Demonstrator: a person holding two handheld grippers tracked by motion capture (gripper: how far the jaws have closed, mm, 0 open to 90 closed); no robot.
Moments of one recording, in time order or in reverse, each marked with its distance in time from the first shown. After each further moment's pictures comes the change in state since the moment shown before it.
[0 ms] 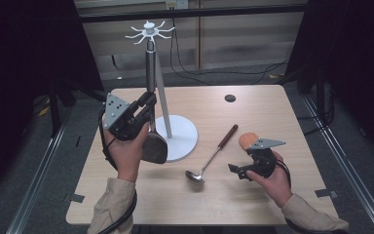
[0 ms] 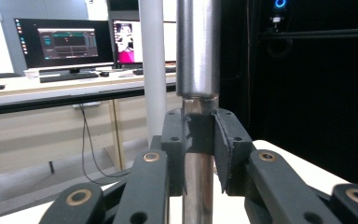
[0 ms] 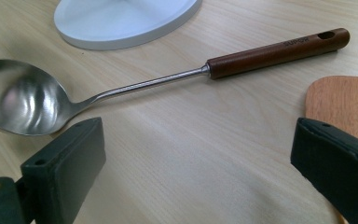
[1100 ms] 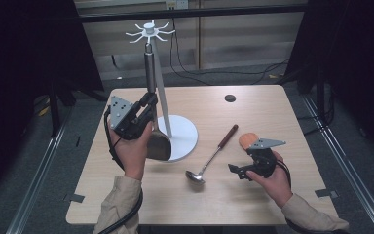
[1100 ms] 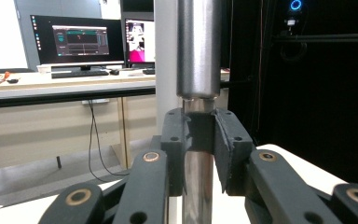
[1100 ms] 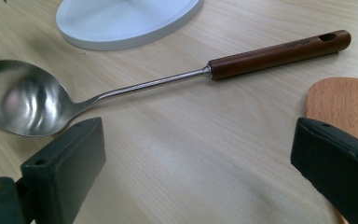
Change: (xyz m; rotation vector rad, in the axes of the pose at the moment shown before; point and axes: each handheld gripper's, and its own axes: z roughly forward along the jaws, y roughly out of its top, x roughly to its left) left arm 0.000 -0.016 0.011 -0.016 0.043 -0.045; right arm 0.000 0.000 -0.001 -0.002 0.003 -0.006
